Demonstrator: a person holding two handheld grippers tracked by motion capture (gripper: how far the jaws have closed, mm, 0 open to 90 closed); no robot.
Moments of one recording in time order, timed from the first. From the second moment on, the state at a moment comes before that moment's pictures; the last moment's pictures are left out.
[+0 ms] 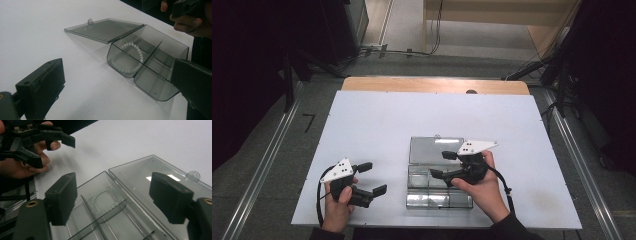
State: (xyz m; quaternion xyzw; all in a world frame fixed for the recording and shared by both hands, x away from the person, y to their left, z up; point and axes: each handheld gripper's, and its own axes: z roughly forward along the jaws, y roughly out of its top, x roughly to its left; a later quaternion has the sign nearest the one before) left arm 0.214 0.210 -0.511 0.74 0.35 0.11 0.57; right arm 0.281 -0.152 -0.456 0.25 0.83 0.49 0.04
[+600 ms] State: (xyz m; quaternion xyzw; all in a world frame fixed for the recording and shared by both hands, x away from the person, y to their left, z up) left arm 0.225 0.199 -0.519 0.74 0.36 0.10 0.56; right arm 0.303 -0.183 -0.459 0.26 0.83 0.49 0.00
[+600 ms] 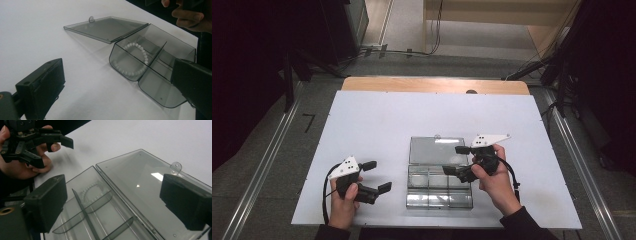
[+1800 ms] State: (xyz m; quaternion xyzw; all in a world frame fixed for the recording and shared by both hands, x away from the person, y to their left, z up) left arm 0.218 0.200 -0.525 0.72 0.36 0.11 0.59; right arm 0.342 -0.236 -0.502 0.35 0.79 0.50 -0.01
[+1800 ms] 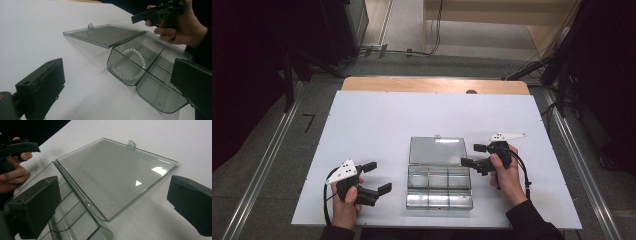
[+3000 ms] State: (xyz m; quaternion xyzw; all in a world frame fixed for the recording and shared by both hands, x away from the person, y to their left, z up) left arm 0.274 0.168 -0.498 0.71 0.40 0.12 0.56; right arm 0.347 -0.243 -0.521 0.39 0.77 0.50 -0.01
